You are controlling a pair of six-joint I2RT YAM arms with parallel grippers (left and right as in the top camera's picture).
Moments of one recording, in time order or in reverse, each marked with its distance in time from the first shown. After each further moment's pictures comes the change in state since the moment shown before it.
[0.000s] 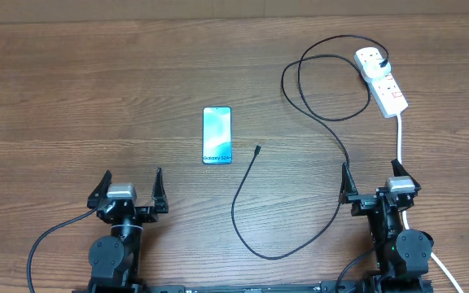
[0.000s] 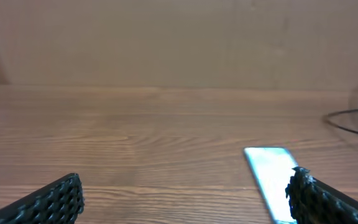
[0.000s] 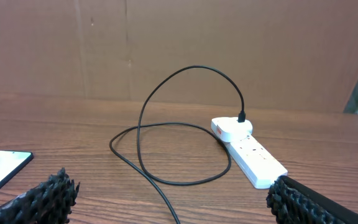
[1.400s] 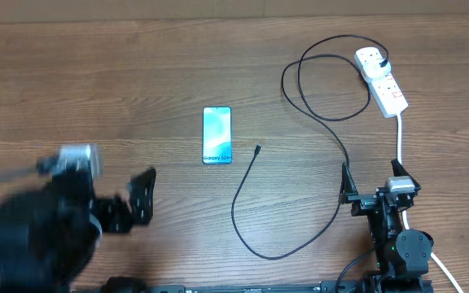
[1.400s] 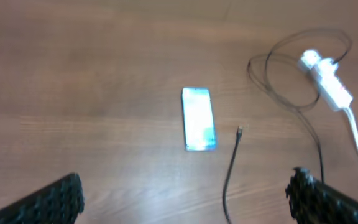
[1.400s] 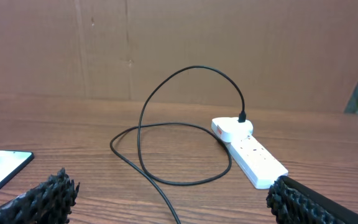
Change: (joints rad) left arm 0.000 0.782 1.379 -1.172 0.195 -0.147; right arm 0.000 0.000 0.000 0.000 -0.002 0.000
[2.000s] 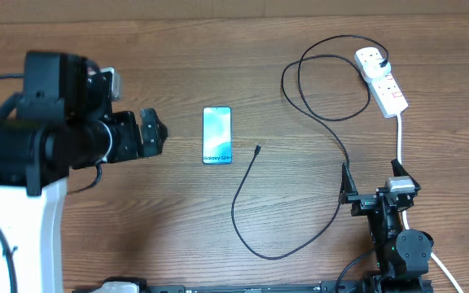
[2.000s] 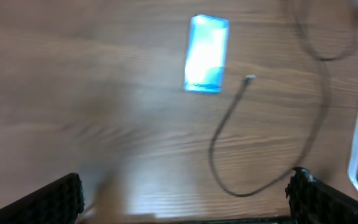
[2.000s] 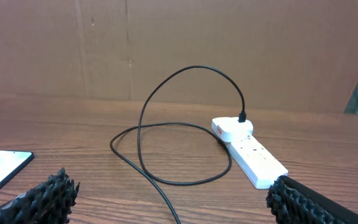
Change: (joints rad) left arm 0.000 0.618 0.547 -0.435 0.034 -0.094; right arm 0.000 0.000 0.000 0.000 0.000 0.000
